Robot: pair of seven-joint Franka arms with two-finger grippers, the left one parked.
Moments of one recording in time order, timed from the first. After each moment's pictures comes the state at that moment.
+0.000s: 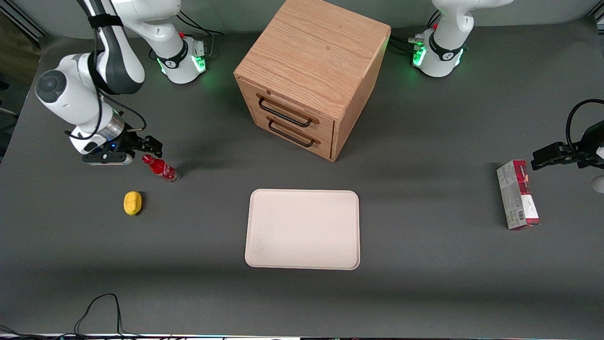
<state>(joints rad) 0.08 -0.13 -0.05 -2.49 0.04 2.42 0.04</state>
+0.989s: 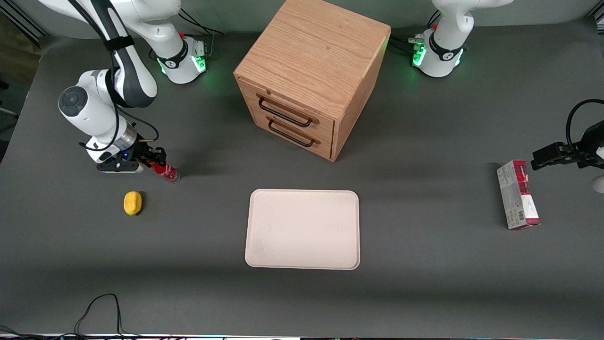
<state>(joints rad) 0.08 -0.02 -0.05 -2.50 0.04 2.53 0.04</state>
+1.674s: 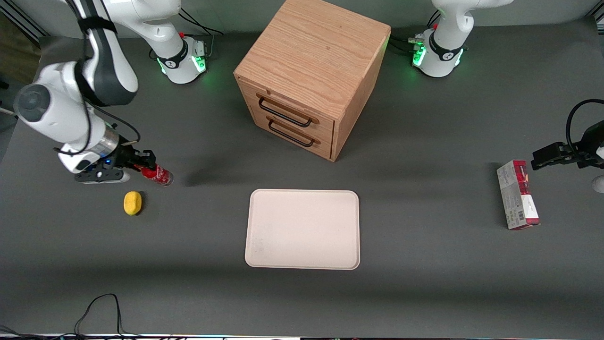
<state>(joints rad) 0.08 0.02 0.02 -2.04 0.04 2.05 0.08</state>
